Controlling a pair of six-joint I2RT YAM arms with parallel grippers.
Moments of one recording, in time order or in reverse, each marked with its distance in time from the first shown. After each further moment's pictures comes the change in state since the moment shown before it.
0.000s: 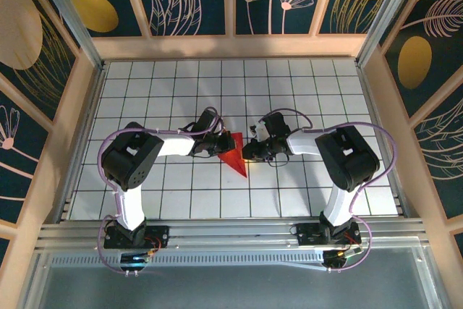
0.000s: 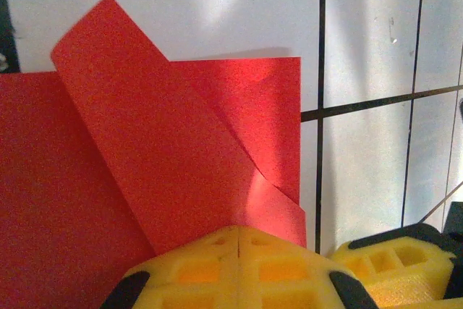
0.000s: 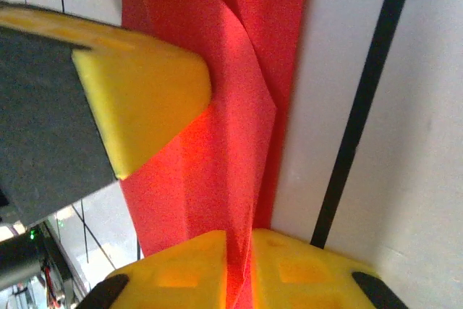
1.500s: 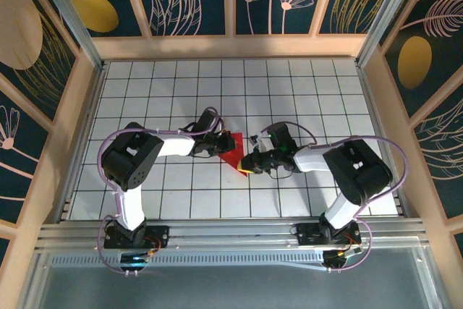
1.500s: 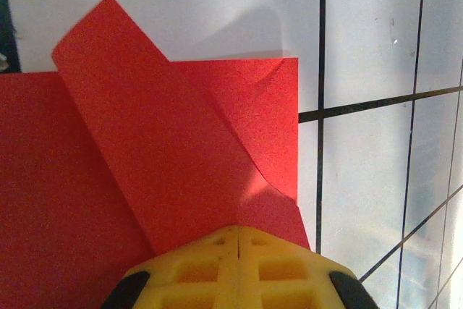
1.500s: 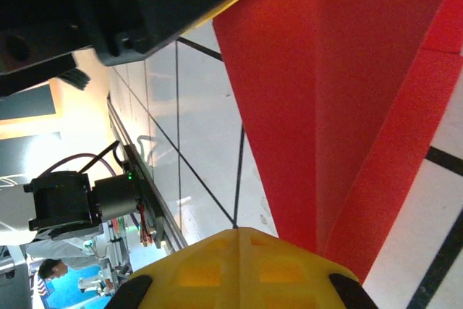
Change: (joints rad) left arm -0.002 -0.002 0.000 0.000 -0.008 0.000; right arm 0.051 -0.134 -0.238 0.298 -0.202 0.240
